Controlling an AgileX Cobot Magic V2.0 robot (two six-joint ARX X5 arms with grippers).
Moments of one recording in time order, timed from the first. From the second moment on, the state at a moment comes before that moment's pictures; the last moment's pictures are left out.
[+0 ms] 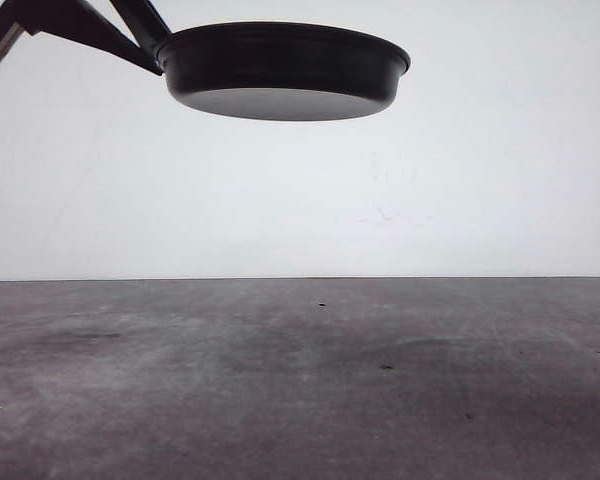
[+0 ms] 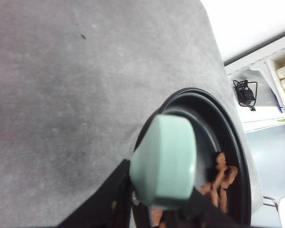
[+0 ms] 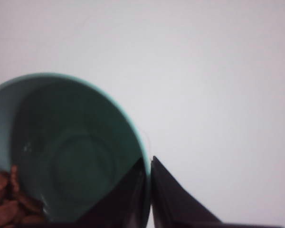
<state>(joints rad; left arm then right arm) -0.41 1.12 1.02 -0.45 0.39 -0.63 1.05 1.24 1.06 0.48 0.59 -1.27</state>
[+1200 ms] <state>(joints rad) -0.41 1.12 1.02 -0.45 0.38 -0.63 1.03 1.24 1.06 0.64 0.56 -1.27</state>
